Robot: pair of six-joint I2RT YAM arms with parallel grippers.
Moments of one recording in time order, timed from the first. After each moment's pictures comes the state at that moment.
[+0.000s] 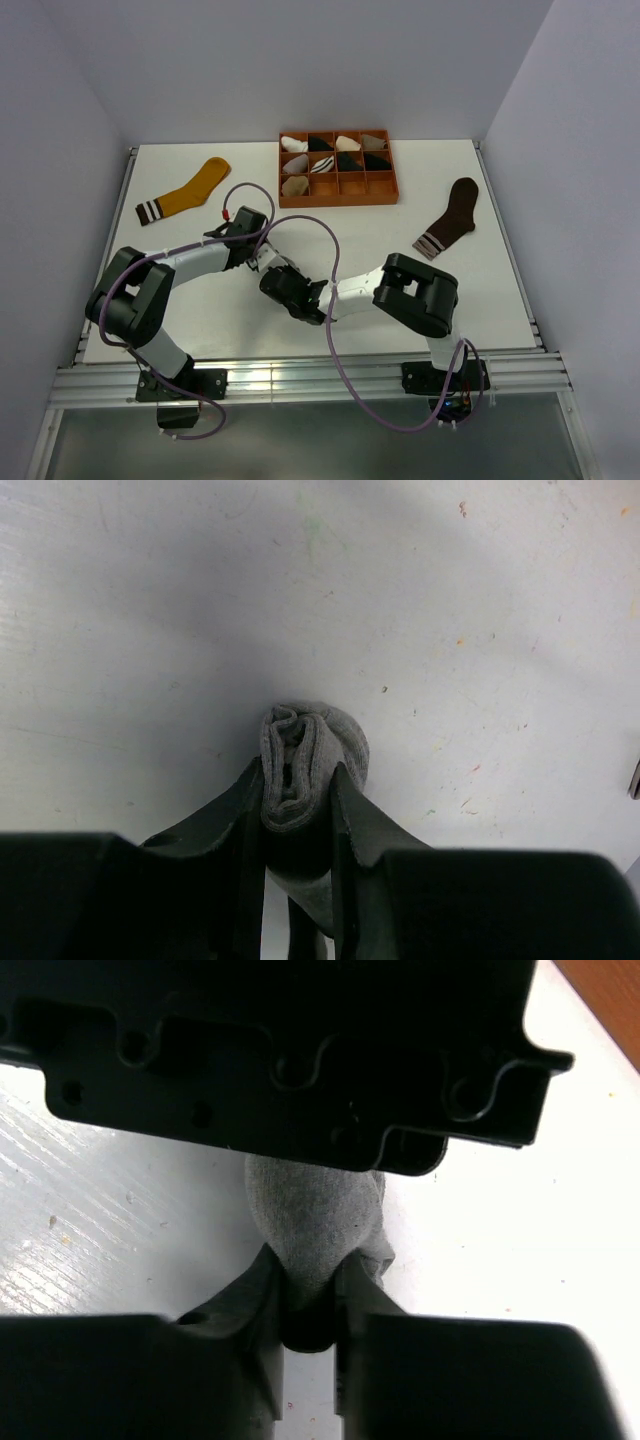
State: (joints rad) left arm -0.52 1.63 0.85 -0.19 -0.01 -1.04; right arm 1.16 1.95 1.00 0.24 0.64 0.02
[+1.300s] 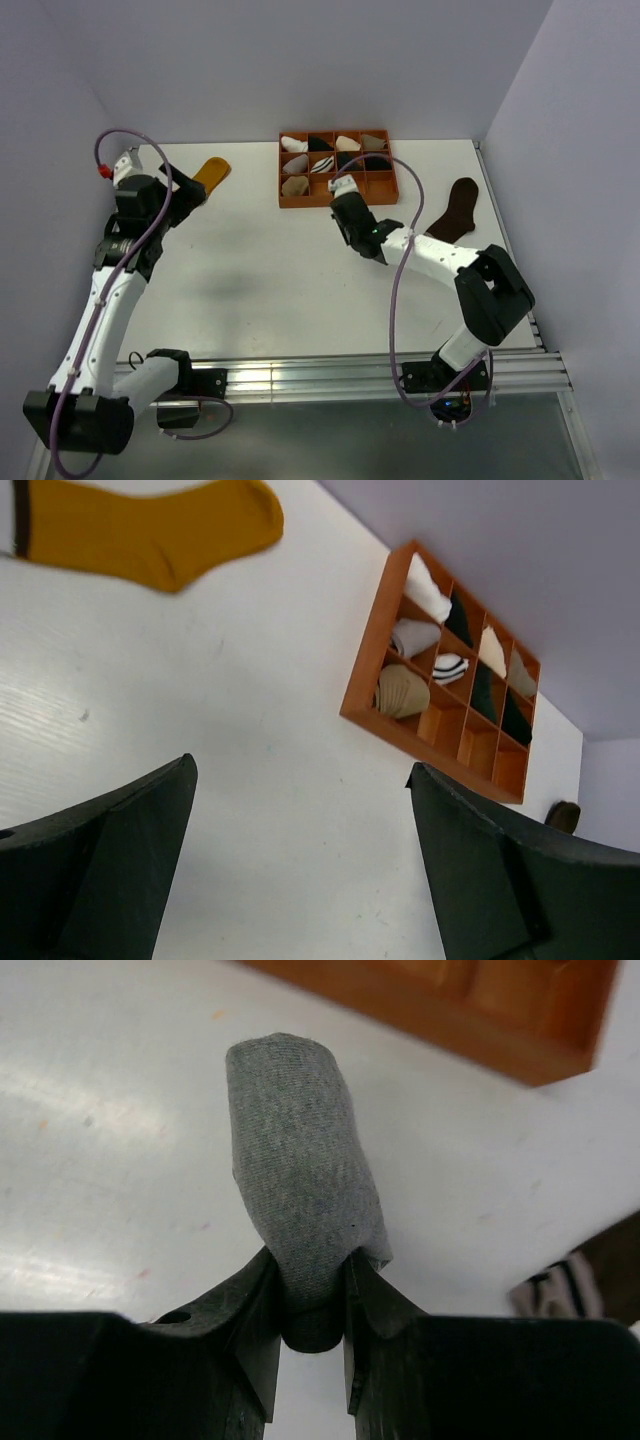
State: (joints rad) left arm -0.11 1.05 1.03 -0.42 -0.12 -0.77; right arm 0.71 1.59 0.98 -0.20 0.46 0.11
